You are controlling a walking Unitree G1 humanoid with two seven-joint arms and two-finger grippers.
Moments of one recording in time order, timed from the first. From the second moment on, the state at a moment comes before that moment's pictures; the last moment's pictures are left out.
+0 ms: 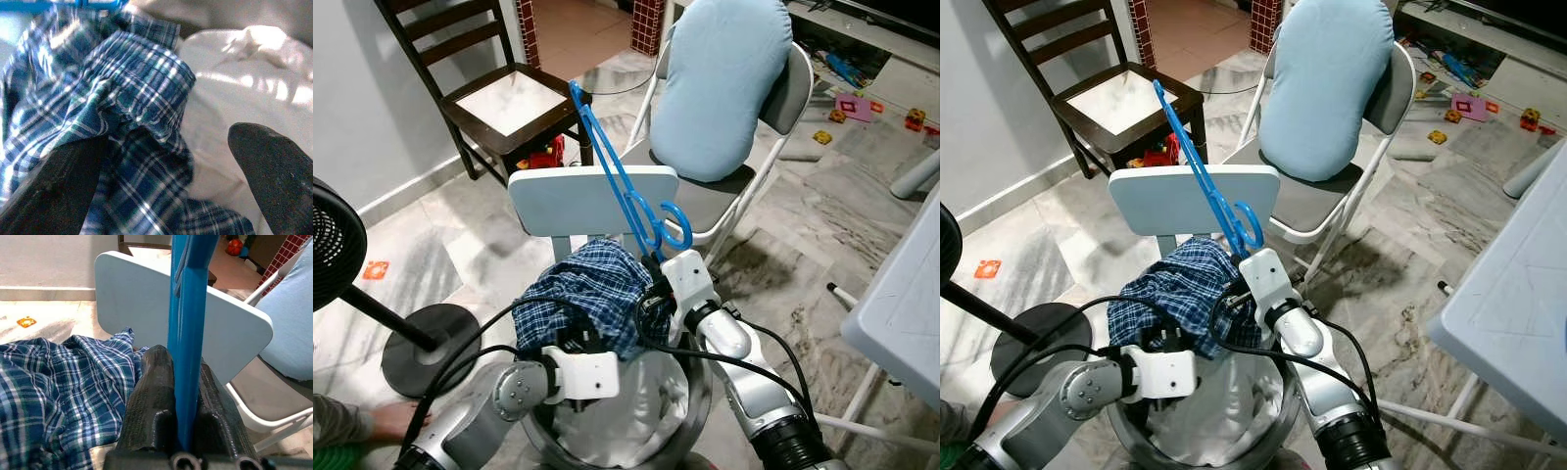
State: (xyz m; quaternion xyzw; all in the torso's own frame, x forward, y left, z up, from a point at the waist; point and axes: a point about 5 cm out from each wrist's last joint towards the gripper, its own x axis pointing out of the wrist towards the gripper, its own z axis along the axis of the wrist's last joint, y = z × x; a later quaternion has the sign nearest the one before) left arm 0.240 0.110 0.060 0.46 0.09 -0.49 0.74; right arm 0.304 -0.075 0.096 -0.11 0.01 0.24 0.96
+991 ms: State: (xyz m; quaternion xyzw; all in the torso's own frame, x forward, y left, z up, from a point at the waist) left arm 0.266 0.135 0.041 0.50 0.11 -0.48 0.71; right arm 0.305 -0.077 0.096 -0.11 0.01 0.23 0.97
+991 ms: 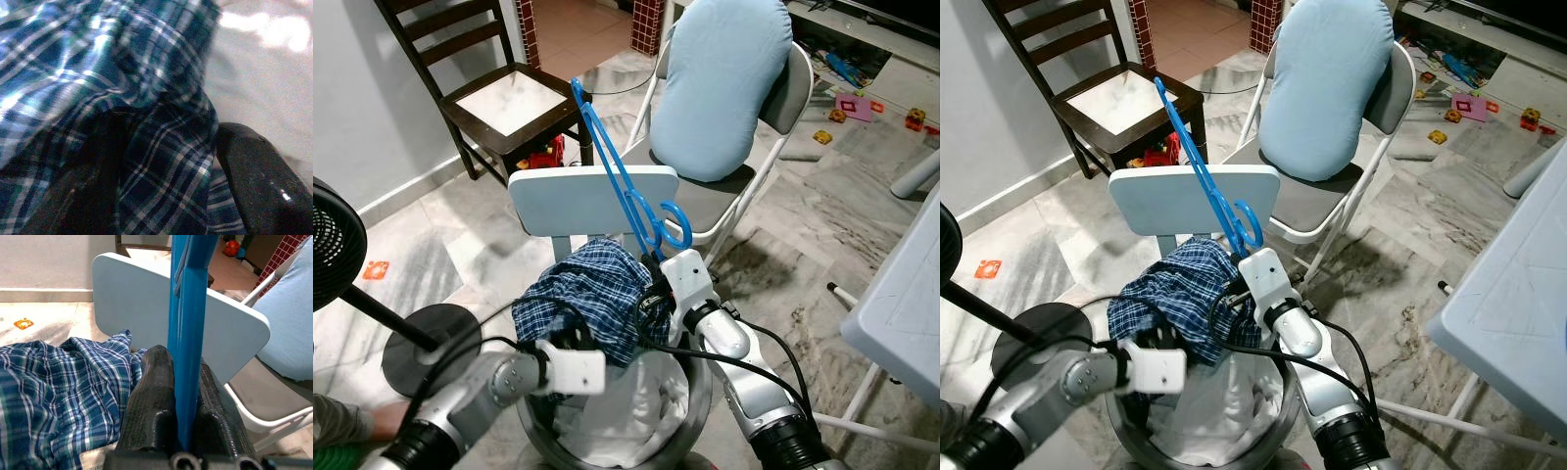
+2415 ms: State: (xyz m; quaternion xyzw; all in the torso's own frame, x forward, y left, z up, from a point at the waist) left arm 0.237 0.105 0.090 0.44 0.04 -0.44 0.78; right arm 0.307 -0.077 0.096 -0.12 0.01 0.23 0.97
